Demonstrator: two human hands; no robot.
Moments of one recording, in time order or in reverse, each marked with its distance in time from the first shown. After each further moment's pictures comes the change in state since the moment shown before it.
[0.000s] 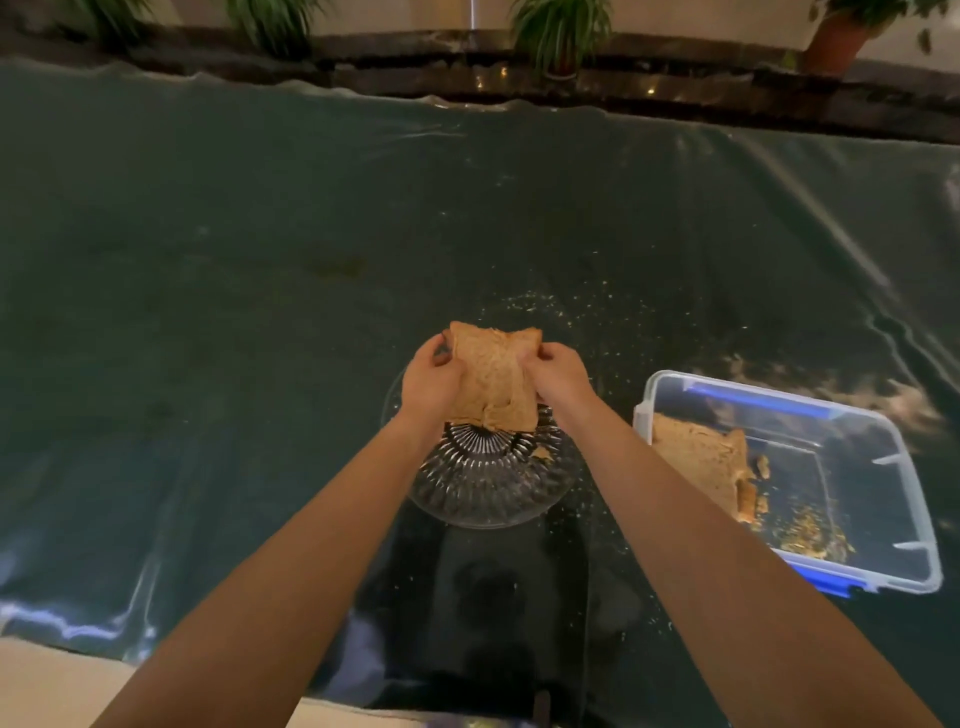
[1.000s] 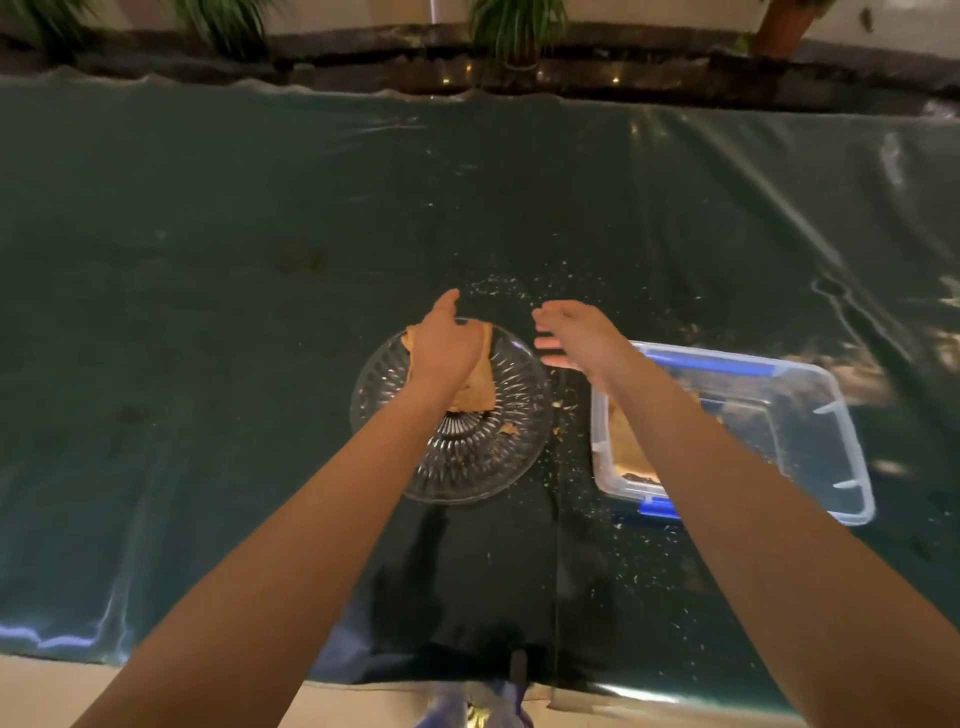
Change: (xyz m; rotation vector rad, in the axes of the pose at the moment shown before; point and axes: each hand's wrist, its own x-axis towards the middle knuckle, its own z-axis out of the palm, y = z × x) left_hand -0.030 0.033 0.042 0.382 -0.025 0.256; right_hand -0.014 -0.007 -0.073 0.091 -0.136 -0.017
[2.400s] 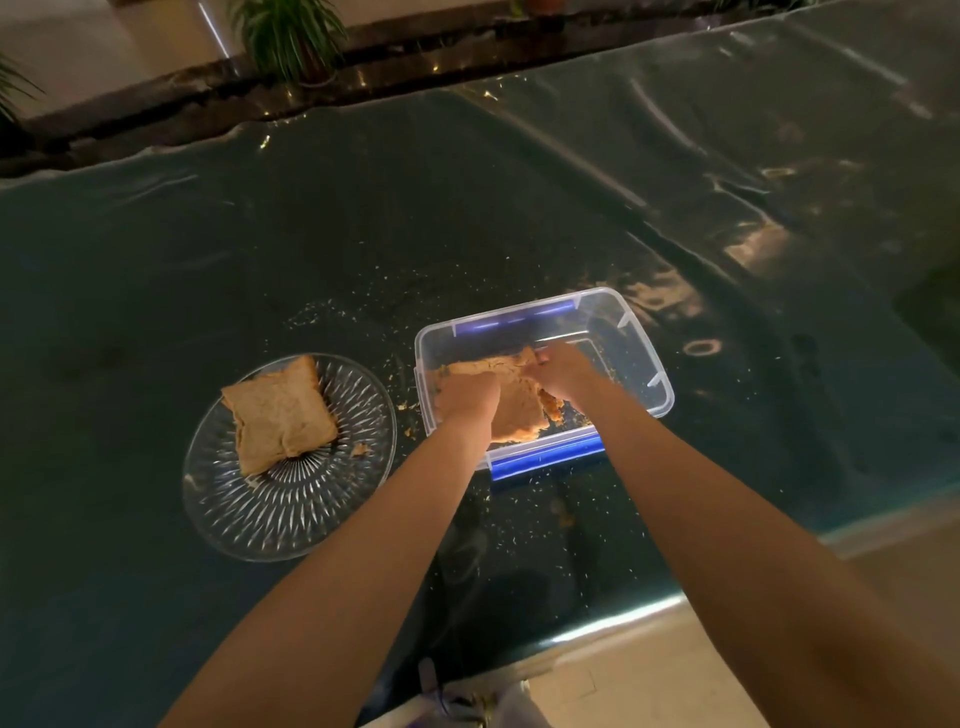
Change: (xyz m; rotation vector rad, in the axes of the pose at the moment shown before) left_hand -0.073 0.022 0.195 0.012 -0.303 -0.342; right_hand -0.033 0.118 -0.138 -0.298 0.285 0.180
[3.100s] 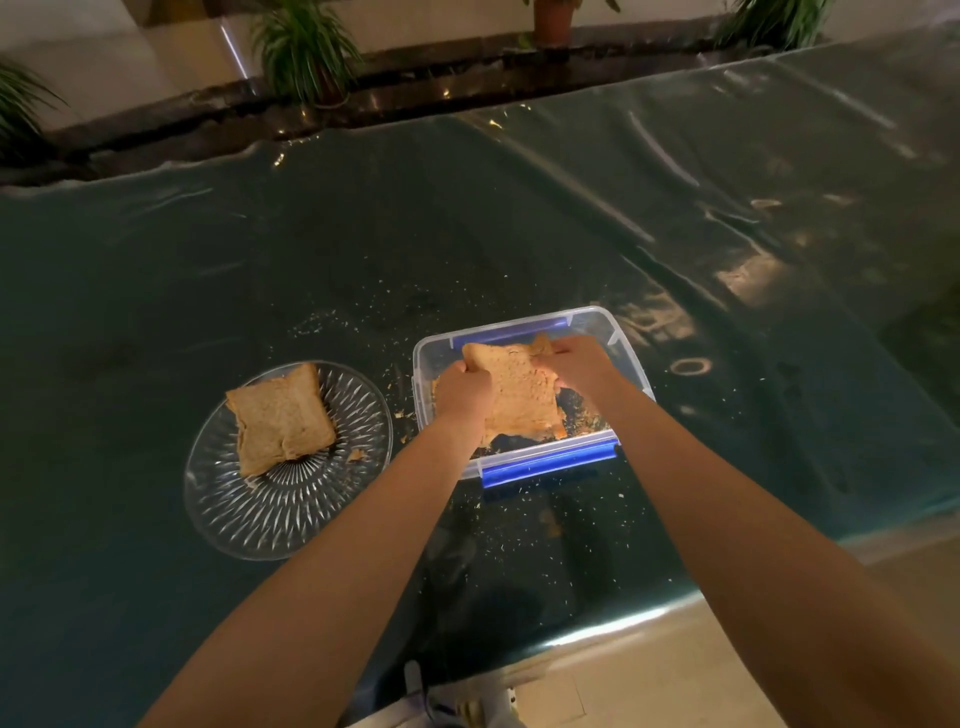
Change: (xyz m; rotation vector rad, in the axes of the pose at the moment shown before) left_hand -0.014 0.014 -0.006 -0.004 -0.024 0.173; right_hand -0.006 0.000 -0.034 0.148 0.100 -0.103
